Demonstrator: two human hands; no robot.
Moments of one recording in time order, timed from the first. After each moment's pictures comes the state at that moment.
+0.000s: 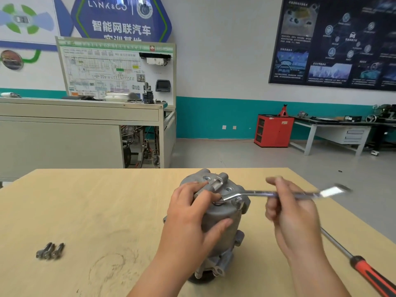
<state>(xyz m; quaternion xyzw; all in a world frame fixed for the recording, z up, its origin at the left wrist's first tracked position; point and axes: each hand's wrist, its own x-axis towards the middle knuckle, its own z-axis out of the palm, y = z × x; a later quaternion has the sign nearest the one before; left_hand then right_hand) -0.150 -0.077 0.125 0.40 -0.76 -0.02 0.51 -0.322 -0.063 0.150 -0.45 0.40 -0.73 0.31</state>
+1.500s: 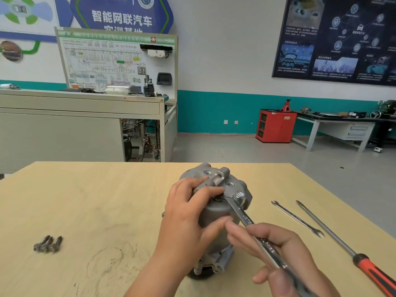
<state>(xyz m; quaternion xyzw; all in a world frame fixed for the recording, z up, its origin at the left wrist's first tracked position) -0.151 -0.084 0.118 0.37 -0.75 -0.03 0.55 -0.280 0.004 0.176 -0.39 0.35 -0.57 0.64</state>
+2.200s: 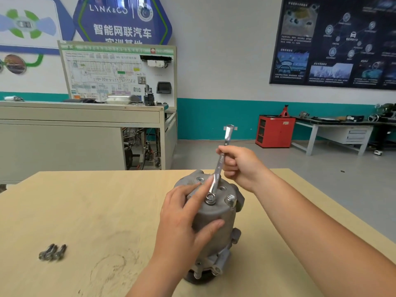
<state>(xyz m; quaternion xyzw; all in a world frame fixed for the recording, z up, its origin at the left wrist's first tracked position) -0.144 -0.081 0.118 0.38 -0.75 -0.01 0.54 -0.301 -0.172 0.202 -0.50 0.37 -0.53 0.57</state>
